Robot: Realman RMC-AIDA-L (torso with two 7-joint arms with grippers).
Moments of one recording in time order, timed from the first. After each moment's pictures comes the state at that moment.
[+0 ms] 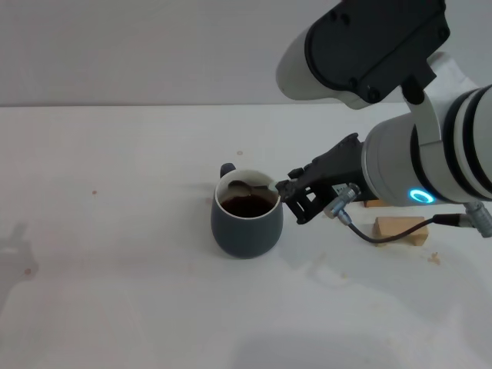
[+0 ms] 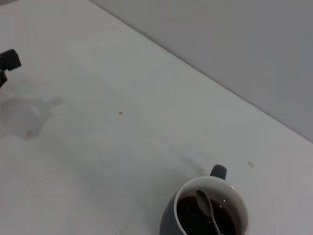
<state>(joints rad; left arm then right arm) -0.21 -2.06 -0.65 0.00 2.20 1.45 -0.19 0.57 2.08 1.23 2.03 -2.79 1.57 0.09</state>
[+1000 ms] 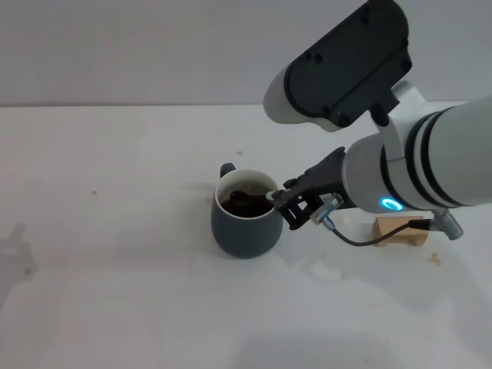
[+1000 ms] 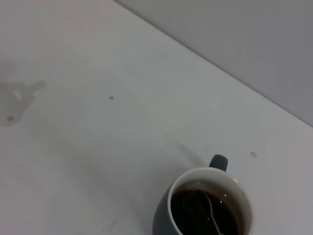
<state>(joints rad) -0.21 -2.06 -0.65 0.00 2.20 1.45 -0.19 0.56 2.08 1.19 1.85 -2.80 1.42 0.05</state>
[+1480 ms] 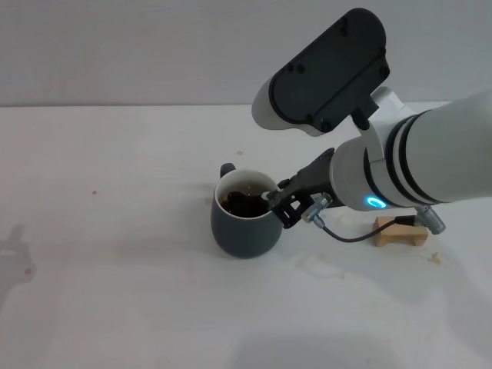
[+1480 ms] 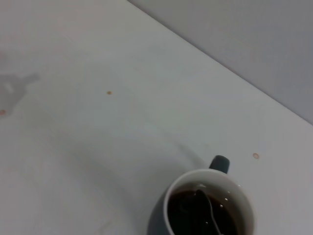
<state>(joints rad) -0.21 -2.06 -0.65 0.00 2.20 1.45 -0.19 0.59 2.08 1.19 1.75 -2.79 1.34 0.02</state>
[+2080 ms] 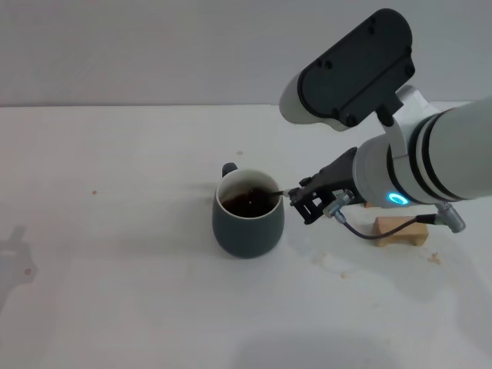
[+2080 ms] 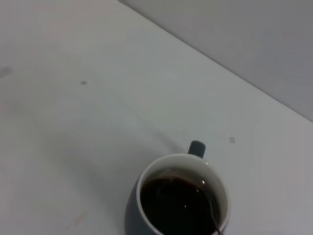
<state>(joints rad) -0.20 -2.06 -0.65 0.00 2.21 1.45 -0.19 0.56 2.07 1.23 1.74 -2.80 1.35 0.00</state>
